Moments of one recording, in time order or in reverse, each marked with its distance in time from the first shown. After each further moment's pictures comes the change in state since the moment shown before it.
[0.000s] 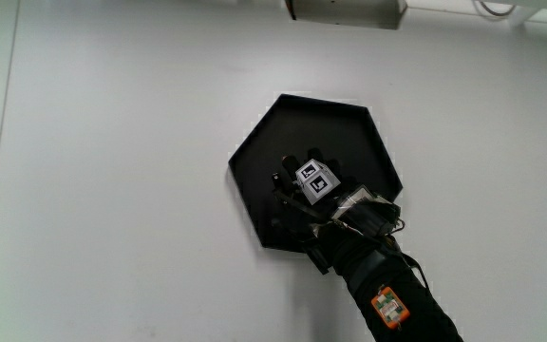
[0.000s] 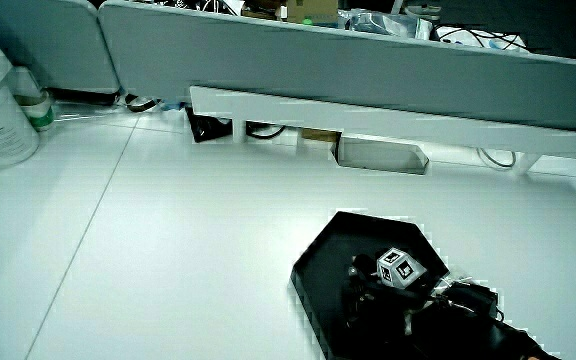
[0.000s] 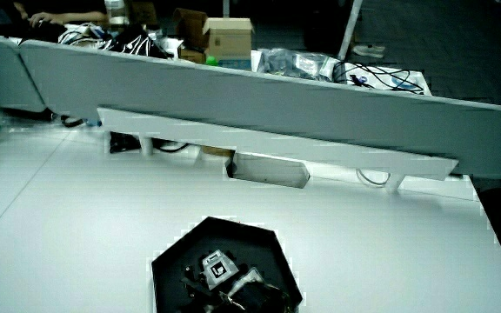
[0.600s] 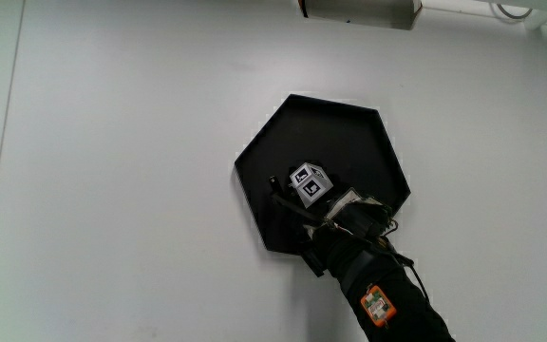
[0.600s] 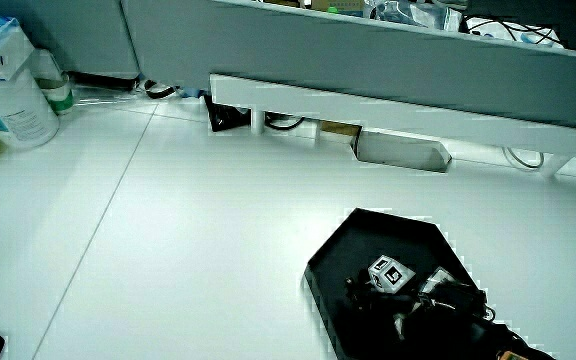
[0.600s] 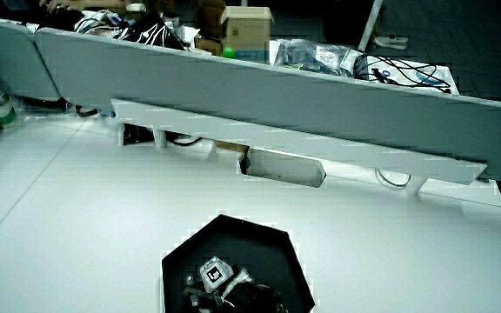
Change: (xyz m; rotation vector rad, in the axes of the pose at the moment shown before) arm -0.007 -0.041 0.027 0.318 0.031 -0.030
